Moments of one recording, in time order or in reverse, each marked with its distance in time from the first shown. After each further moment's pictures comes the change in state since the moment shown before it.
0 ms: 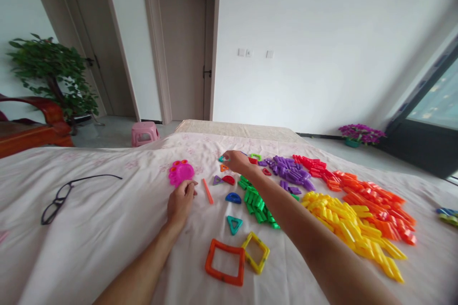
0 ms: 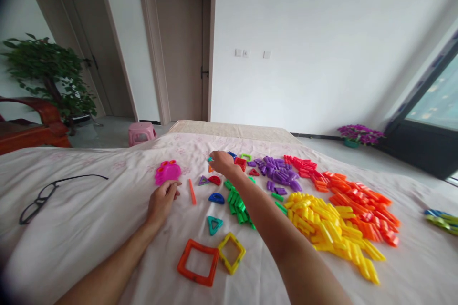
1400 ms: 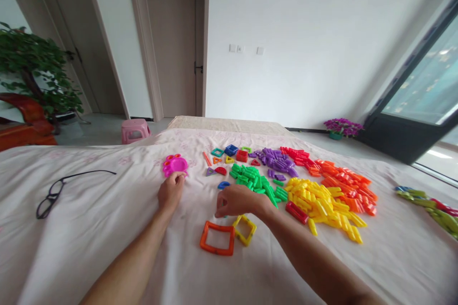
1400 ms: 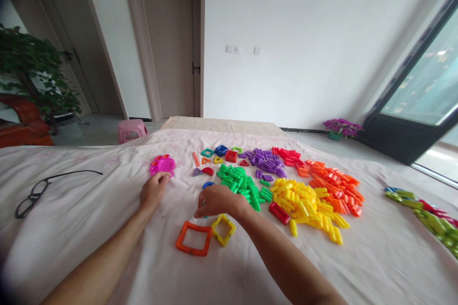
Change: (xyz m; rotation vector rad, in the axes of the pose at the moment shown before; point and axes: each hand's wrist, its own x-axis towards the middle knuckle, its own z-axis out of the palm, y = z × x) left_hand 0.005 -0.001 -0.016 0.185 0.035 -0.034; right_hand -0.150 -0.026 0.005 0.204 -0.373 -0.323
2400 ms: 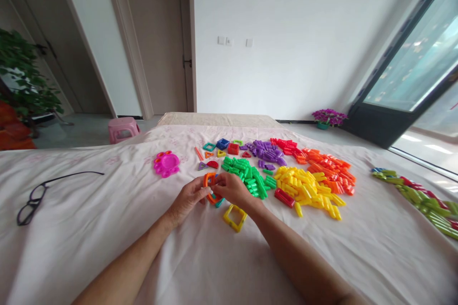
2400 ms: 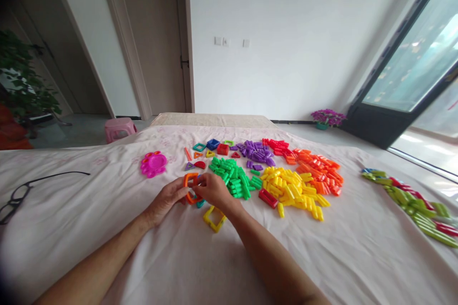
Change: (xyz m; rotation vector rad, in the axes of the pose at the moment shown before) left_hand -0.074 0.057 0.003 -0.726 -0.800 0.099; right_hand 0.000 0.011 0.040 0.678 0.488 0.277
